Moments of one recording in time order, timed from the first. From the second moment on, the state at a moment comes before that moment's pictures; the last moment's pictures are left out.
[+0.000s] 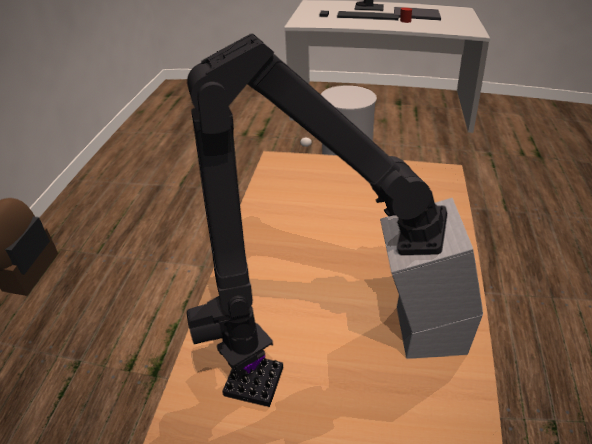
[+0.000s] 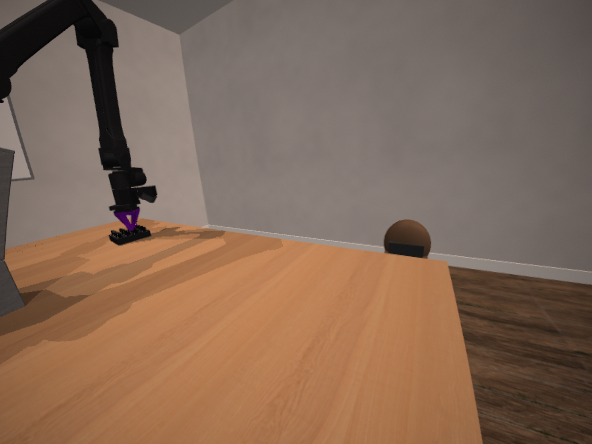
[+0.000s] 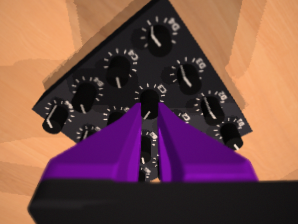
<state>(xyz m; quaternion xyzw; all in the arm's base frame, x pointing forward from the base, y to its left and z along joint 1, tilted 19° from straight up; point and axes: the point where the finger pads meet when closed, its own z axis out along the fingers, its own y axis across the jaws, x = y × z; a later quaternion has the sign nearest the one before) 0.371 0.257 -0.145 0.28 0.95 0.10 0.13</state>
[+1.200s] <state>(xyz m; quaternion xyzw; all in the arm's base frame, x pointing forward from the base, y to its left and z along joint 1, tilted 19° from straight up) 0.370 0.255 -0.145 0.00 0.99 0.05 0.15</state>
